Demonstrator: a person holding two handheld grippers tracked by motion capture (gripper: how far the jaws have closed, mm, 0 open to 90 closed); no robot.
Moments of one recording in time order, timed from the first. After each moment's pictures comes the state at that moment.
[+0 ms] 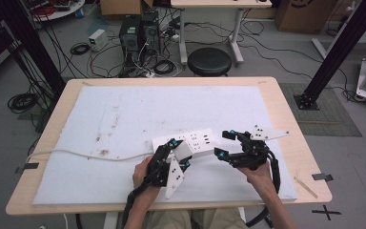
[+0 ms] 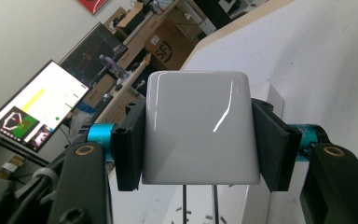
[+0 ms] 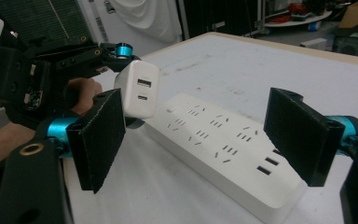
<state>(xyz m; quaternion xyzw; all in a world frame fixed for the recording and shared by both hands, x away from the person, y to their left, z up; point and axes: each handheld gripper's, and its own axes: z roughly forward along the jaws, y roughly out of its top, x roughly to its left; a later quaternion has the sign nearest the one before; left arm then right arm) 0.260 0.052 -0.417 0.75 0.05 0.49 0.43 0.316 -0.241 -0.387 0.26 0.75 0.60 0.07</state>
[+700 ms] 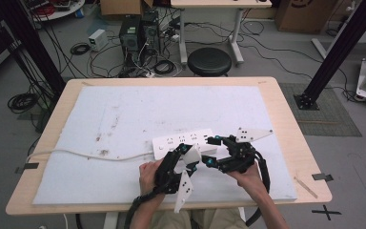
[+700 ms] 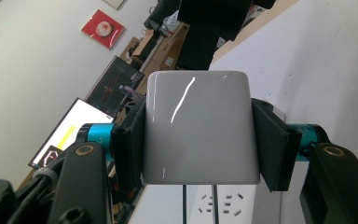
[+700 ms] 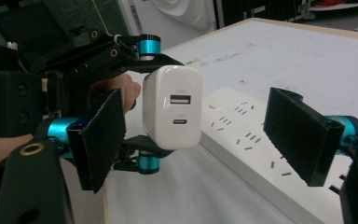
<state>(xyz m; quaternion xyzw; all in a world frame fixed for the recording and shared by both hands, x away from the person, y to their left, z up) 0.243 0.032 -0.425 0.72 -0.03 0.56 0.41 0.315 -0.209 -0.390 0.22 0.77 0.60 0.00</state>
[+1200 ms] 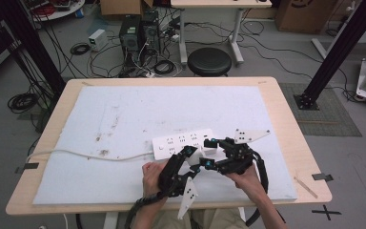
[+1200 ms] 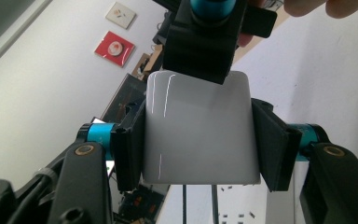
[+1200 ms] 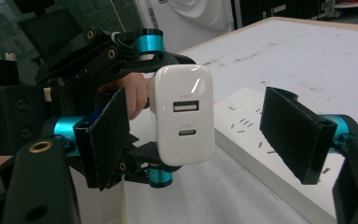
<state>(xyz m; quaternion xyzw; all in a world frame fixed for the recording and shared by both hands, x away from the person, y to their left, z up) 0.236 0.024 -0.425 0.70 -0.07 0.58 0.41 0.315 -0.205 -0.394 0.20 0.77 0.61 -0.03</state>
